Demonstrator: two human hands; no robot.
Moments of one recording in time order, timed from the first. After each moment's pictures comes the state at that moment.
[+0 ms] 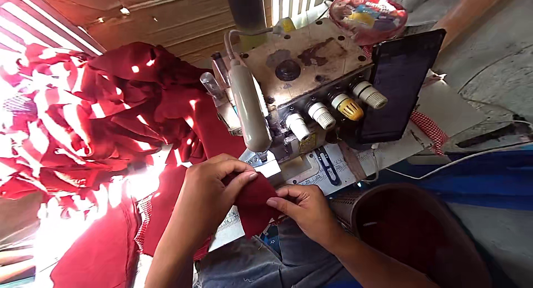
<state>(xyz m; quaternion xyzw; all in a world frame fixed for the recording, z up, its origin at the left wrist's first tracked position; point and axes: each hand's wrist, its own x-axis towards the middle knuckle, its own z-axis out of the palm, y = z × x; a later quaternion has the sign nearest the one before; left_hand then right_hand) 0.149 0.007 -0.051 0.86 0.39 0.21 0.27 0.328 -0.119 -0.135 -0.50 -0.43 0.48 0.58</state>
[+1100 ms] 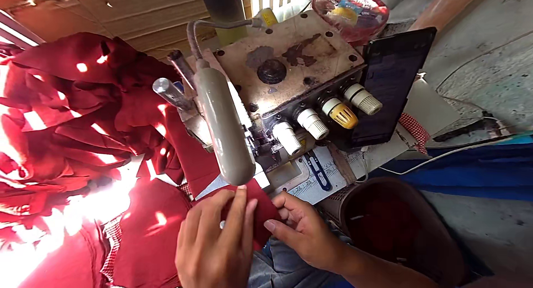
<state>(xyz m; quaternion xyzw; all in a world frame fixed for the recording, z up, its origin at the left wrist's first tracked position) 0.173 -0.060 -0.072 0.86 0.43 0.29 -0.01 0.331 -0.130 -0.131 -0.41 -0.42 0.56 0.58</state>
